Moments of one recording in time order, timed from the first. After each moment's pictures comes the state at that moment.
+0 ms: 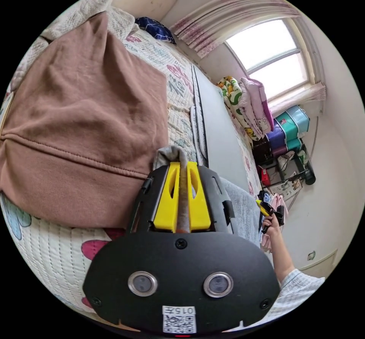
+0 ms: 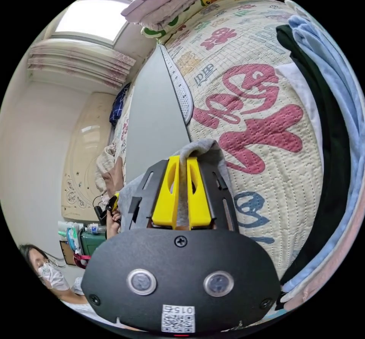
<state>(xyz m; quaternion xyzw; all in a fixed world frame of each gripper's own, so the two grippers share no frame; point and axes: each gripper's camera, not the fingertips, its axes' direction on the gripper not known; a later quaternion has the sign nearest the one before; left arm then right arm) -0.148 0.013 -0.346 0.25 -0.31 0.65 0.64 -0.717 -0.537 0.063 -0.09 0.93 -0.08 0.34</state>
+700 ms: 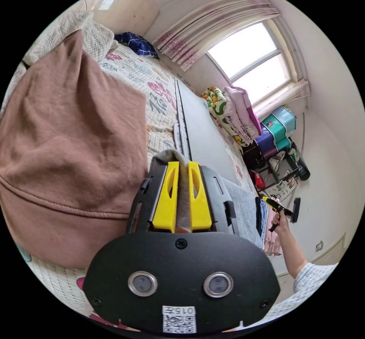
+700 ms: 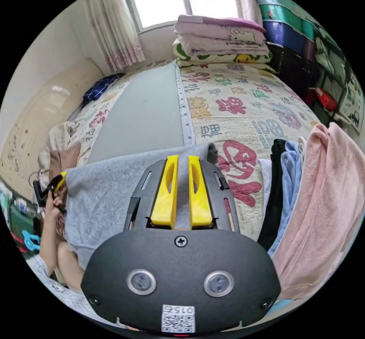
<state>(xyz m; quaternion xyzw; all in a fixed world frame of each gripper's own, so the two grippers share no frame) -0.113 0.014 -0.326 0.25 -0.27 0.71 0.61 -0.667 -0.462 -0.052 -0.25 0.93 -0.25 0.07</state>
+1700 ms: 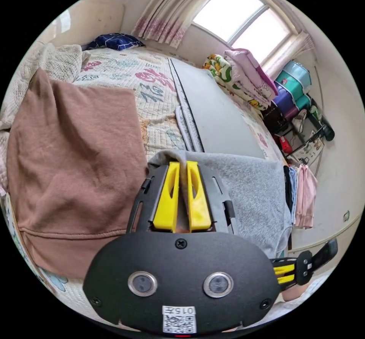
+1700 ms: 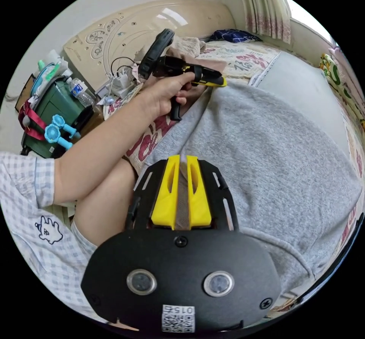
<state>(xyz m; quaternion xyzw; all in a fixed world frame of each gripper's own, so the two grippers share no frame) -0.038 0.061 -0.198 0.24 -0.43 0.71 0.50 -0.610 -0.136 -0.455 -0.56 0.81 -0.10 0.17</state>
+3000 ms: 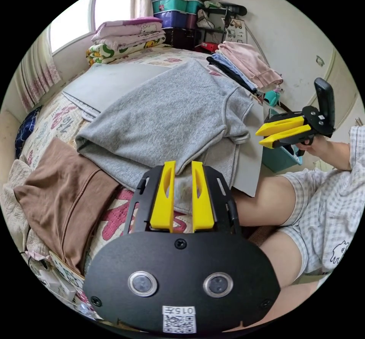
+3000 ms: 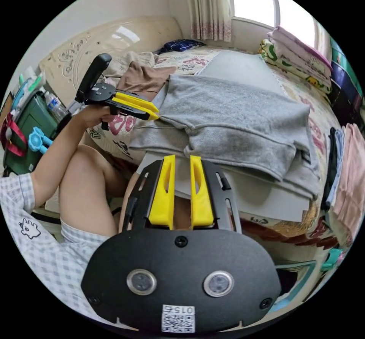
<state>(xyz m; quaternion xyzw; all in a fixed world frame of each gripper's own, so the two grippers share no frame) -0.207 0.306 -0.111 -0.06 -0.56 0.80 0.20 -0.811 -0.065 -0.622 -0.42 0.88 -0.18 0.10</state>
